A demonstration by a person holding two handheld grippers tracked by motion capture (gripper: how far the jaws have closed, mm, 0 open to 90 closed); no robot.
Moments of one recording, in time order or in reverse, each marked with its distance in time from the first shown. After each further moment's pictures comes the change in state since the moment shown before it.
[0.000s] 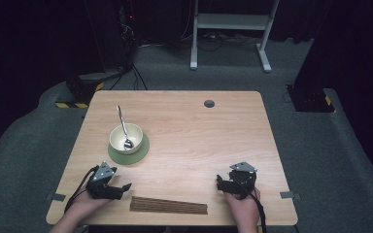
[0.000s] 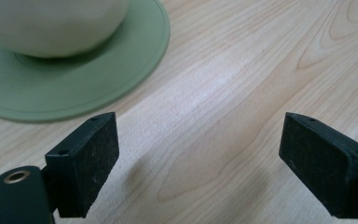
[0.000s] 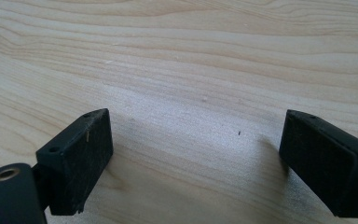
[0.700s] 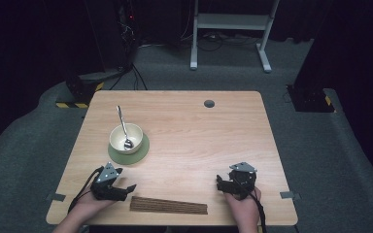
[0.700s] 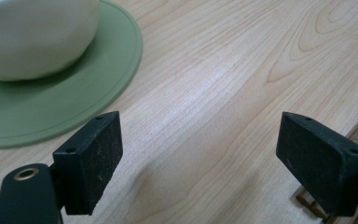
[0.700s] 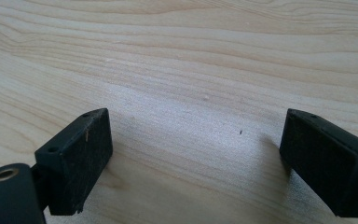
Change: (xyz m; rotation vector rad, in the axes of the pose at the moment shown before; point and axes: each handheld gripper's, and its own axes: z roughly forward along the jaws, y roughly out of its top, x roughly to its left) left arm -0.013 0.007 0.003 -0.018 -0.034 0.029; right arm 0.000 -0.001 0.001 -0.001 0.006 -0.005
